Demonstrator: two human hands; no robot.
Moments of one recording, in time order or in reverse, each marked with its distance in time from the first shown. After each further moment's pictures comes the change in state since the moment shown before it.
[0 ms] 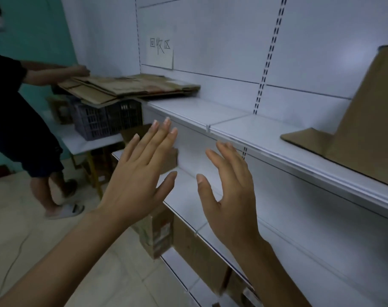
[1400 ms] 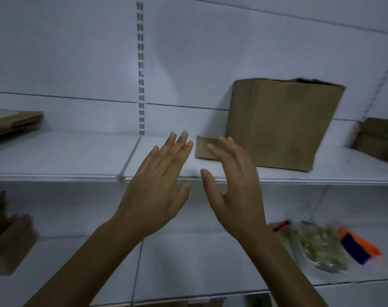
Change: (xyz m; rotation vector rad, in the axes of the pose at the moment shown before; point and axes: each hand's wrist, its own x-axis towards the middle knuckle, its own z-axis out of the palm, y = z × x) left_hand 0.174 0.000 0.120 -0.800 0.079 0.696; right_hand 0.083 0.030 -0.001 -0.796 0.299 0.188
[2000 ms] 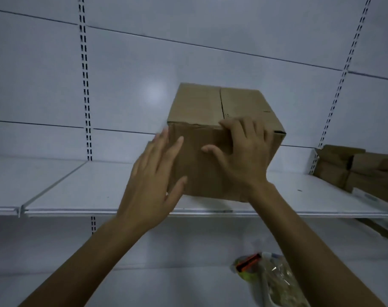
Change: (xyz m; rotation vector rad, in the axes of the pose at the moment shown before) left_hand 0.121 0.101 0.085 -0.026 0.209 -0.088; right_hand 0.106 0.190 -0.096 -0.388 0.289 -0.216
